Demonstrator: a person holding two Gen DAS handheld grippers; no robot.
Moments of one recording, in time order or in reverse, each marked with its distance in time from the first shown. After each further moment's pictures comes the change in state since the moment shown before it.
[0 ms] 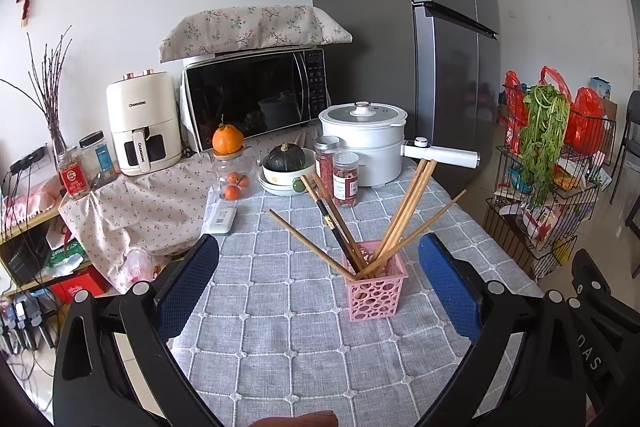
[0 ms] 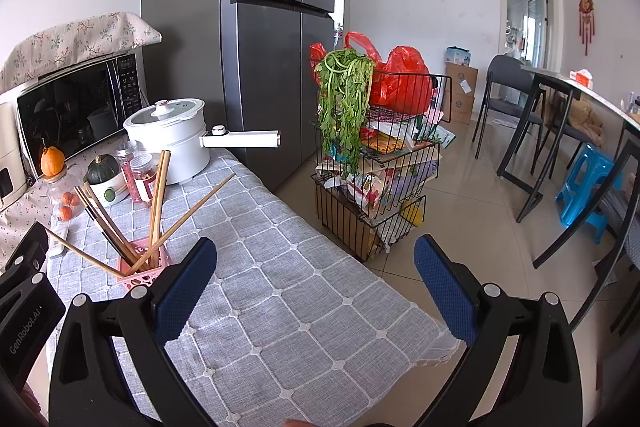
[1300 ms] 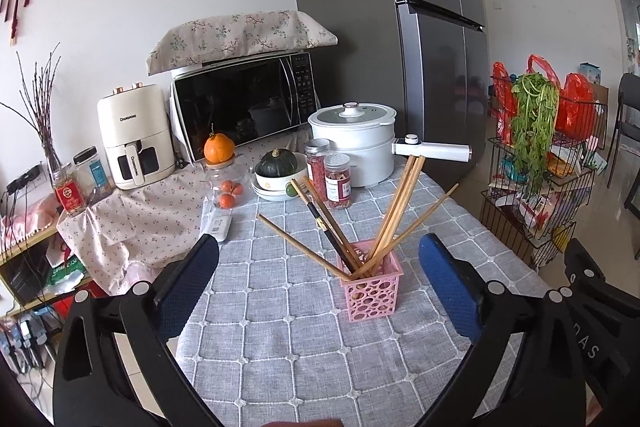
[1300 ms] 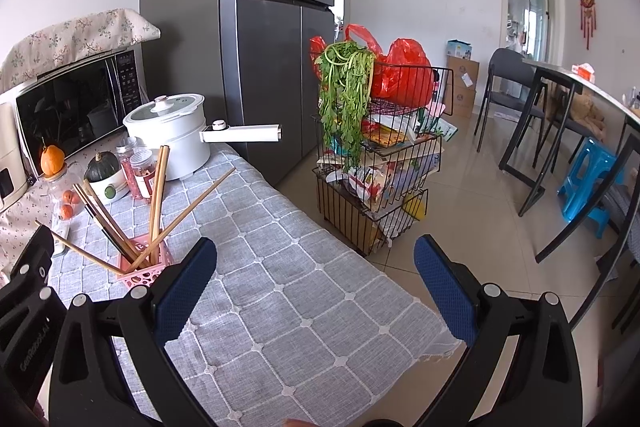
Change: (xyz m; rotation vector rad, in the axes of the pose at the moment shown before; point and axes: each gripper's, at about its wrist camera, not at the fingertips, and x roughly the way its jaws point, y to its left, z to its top) left arm 0.002 -0.004 0.006 0.056 0.003 -0.023; right arm 0.005 -0.002 -0.003 0.006 0.018 0.007
